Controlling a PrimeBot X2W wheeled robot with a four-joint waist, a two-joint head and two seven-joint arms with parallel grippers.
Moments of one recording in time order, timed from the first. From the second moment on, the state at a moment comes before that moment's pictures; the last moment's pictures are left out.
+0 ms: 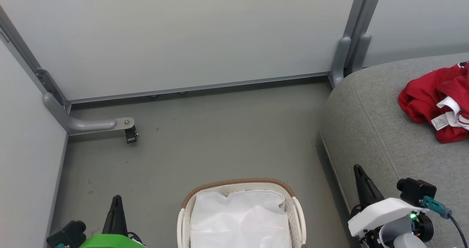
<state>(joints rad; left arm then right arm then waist) 0.04 0.05 -0.03 0.32 -0.62 -0.07 -0.17 -0.09 -0.04 0.06 0.34 0.51 0.13 -0.17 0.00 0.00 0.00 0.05</state>
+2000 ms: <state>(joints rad) -0.06 0.05 0.07 0.27 -1.31 -0.11 0.03 -0.09 -0.05 -0.06 0.27 1.28 0.13 0.03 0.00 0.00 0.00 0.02</state>
